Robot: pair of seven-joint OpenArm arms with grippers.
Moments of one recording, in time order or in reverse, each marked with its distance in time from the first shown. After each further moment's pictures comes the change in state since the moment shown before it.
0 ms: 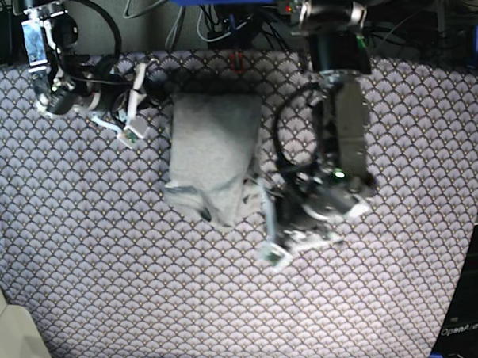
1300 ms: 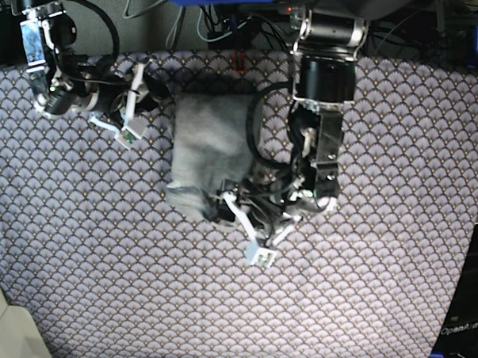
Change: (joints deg) left arm -6.3 -0.2 -0.3 -28.6 -15.4 15.6 -14.6; right arm 0.0 0.5 0.1 0.0 0.1 0.0 0.2
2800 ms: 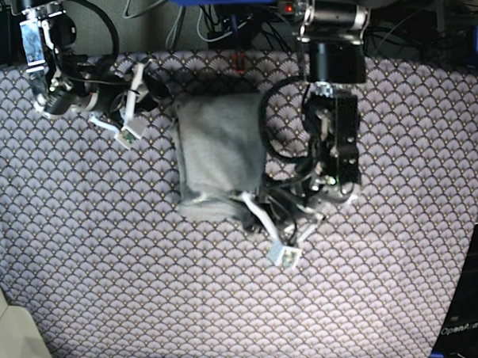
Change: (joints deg) left arm 5.3 -2.6 -3.0 11.4 -0.4 -0.1 1.6; right arm 0.0 0.1 0.0 0.0 0.2 0.0 0.0
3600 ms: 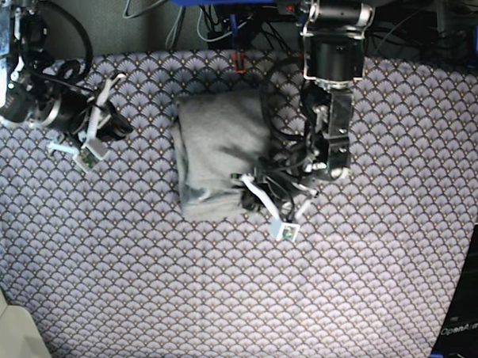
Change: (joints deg) left arm 0.3 -0.2 0.3 -13.3 0.0 0.2 -11.8; right arm -2.8 1.4 11.5 17.6 1.5 0.0 -5.3
